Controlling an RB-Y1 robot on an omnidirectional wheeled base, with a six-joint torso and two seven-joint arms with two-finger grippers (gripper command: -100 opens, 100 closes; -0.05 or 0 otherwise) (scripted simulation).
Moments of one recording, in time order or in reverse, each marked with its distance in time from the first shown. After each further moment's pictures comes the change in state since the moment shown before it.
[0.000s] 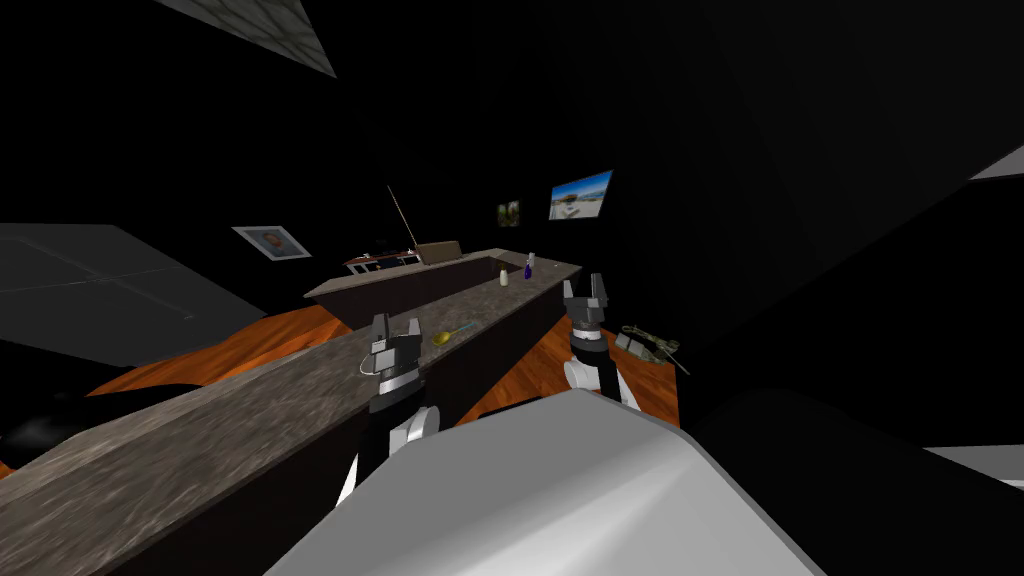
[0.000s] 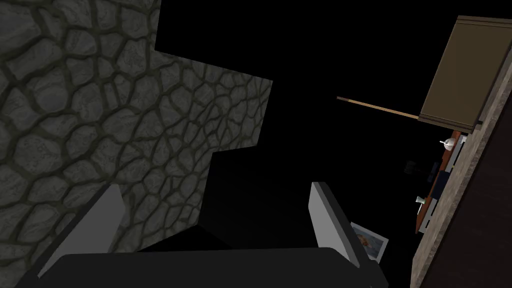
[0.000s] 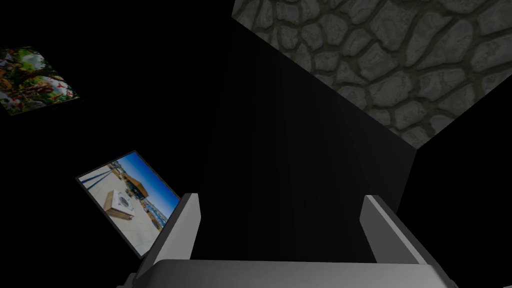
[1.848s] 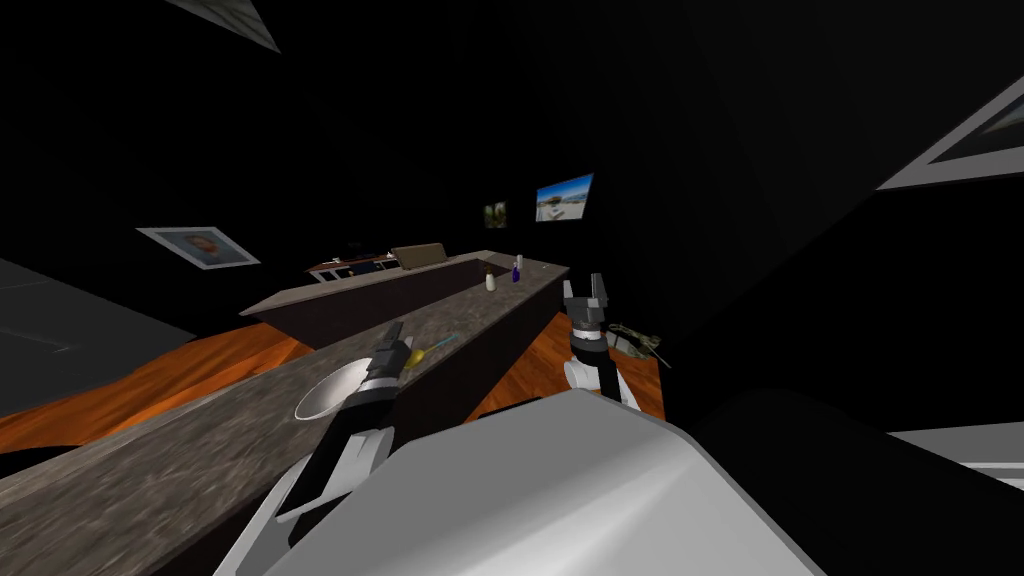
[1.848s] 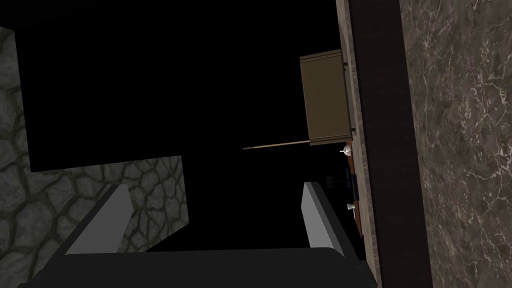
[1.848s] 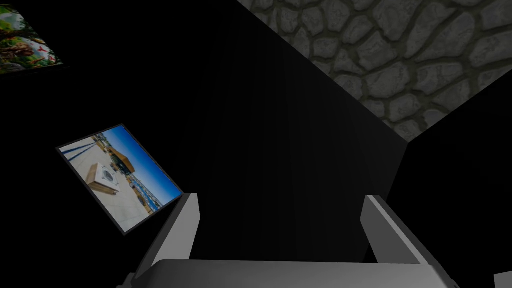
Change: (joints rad) left arm 0.006 0.344 0.173 0.019 0.055 0.431 0.062; right arm 0.000 0.000 0.000 0.000 0.000 0.000 0.000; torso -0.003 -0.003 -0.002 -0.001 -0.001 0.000
